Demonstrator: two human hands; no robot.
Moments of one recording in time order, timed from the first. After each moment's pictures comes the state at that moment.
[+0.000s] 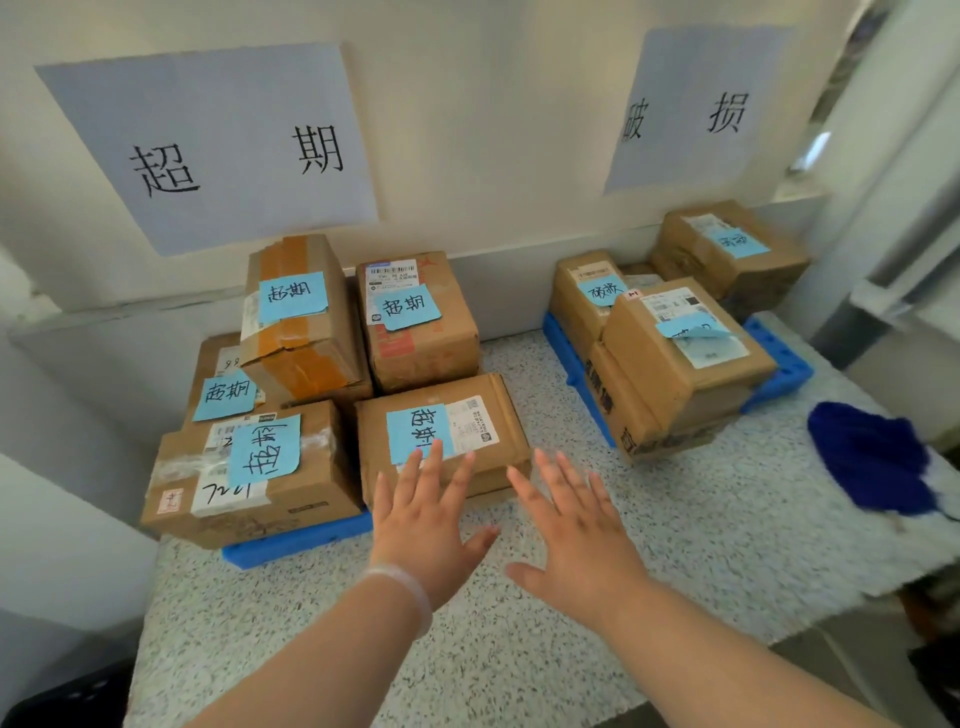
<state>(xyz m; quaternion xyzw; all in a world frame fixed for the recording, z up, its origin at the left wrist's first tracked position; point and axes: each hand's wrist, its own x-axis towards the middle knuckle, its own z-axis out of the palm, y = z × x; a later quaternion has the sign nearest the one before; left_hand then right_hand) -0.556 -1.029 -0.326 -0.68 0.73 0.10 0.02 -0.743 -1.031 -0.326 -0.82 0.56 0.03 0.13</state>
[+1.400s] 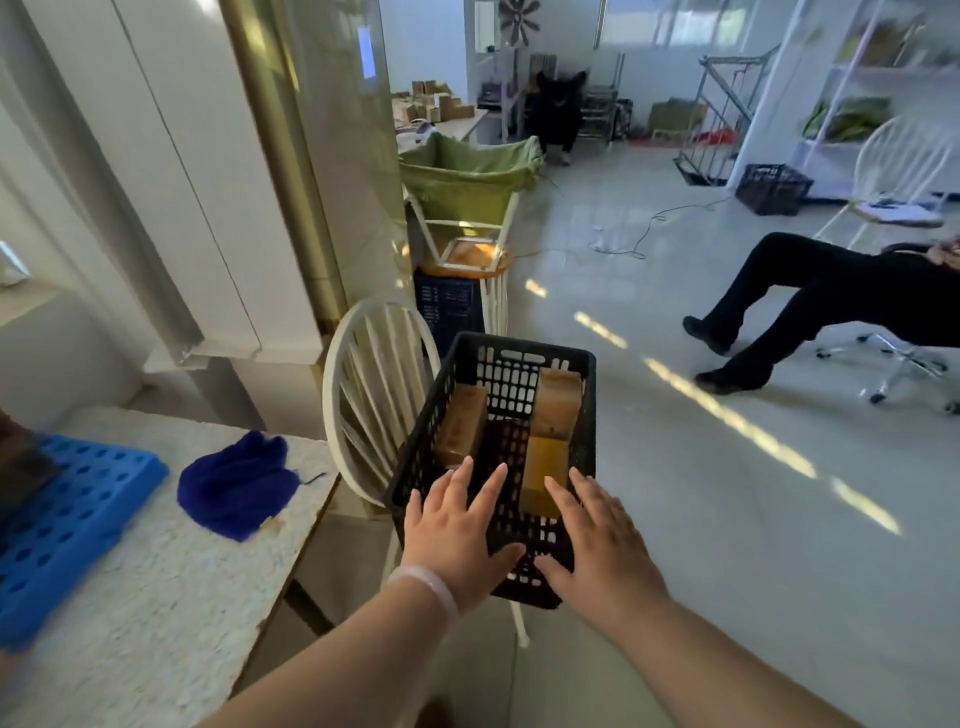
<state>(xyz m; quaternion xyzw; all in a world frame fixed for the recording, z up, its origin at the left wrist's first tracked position) -1.210 -0.843 -0.295 -0.17 0.98 0.13 0.04 -1.281 -0.679 -0.296 -0.30 0.94 -0.15 0.10</state>
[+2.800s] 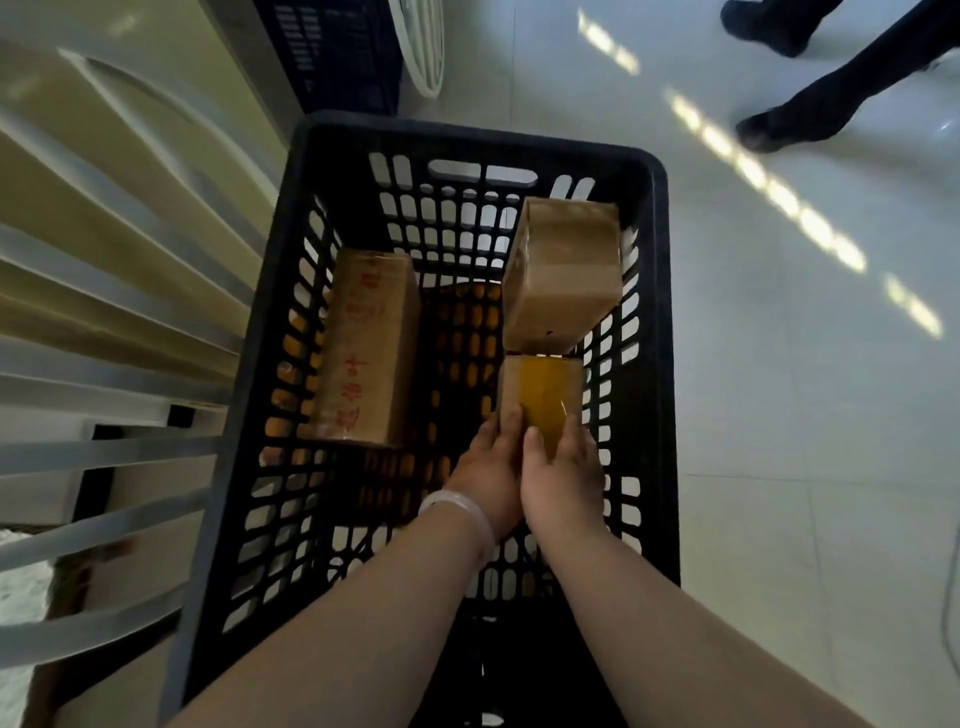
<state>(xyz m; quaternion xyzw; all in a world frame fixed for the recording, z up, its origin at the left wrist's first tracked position) -1.514 -0.917 -0.576 -0.21 0.83 0.39 0.34 -1.540 -0.832 -0.554 0.18 0.87 -0.31 0.33</state>
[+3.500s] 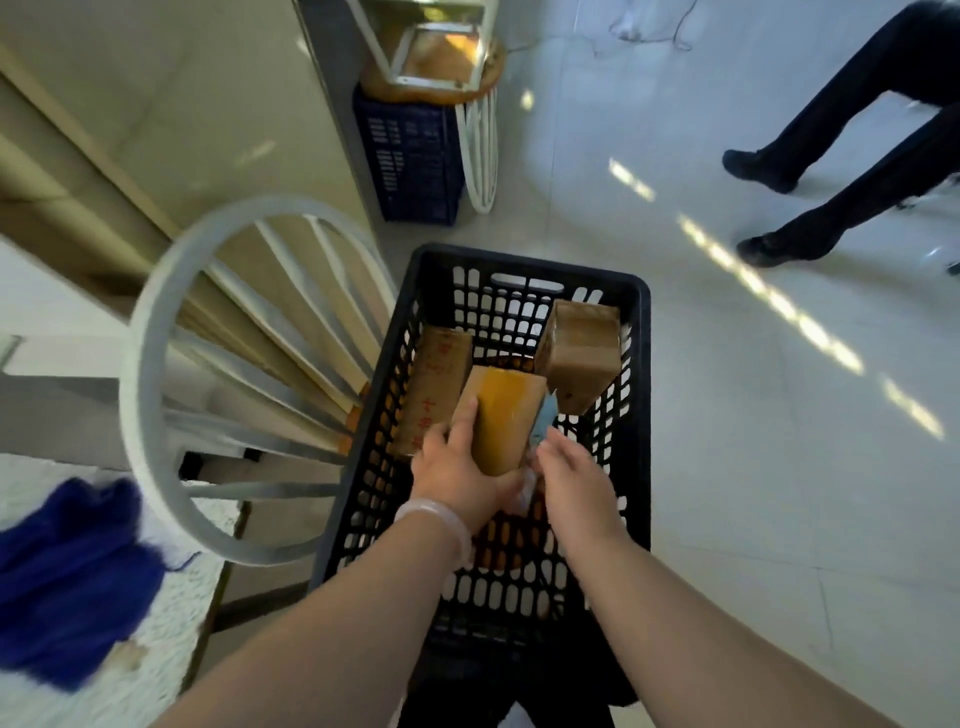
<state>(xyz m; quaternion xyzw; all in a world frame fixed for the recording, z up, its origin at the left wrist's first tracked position) -1.472 -0.961 -0.435 -0.36 0.84 0.38 0.16 -1.517 -0.837 -0.418 0.11 0.76 -0.53 0.35</state>
